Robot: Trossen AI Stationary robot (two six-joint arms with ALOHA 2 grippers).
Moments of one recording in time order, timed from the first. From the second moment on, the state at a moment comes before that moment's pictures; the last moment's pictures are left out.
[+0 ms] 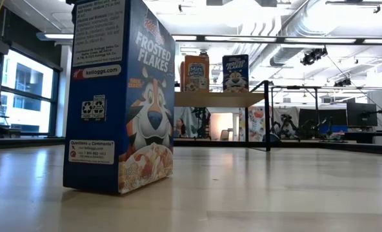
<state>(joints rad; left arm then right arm) 0.06 0.65 0.76 -0.27 -0.39 -0.26 0.16 1.40 1.15 0.04 -0.18 -0.22</state>
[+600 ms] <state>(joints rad) 0.06 0.65 0.76 -0.27 -0.39 -0.26 0.19 1.56 1.38 -0.10 -0.26 -0.31</state>
